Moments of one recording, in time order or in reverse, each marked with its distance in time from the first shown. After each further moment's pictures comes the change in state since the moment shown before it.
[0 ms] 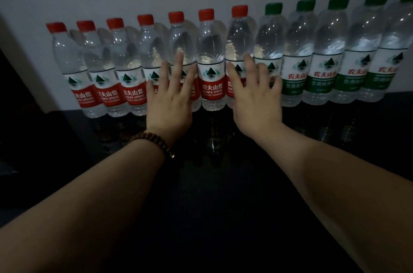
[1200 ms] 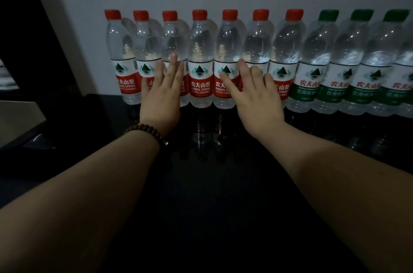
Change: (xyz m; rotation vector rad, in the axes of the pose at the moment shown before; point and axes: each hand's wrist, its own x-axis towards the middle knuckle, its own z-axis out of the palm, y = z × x) left_hand -0.022 -0.105 0.008 -0.038 -0.152 -0.166; right_hand 0.016 -0.072 -0.012 -0.164 -0.044 -0.280
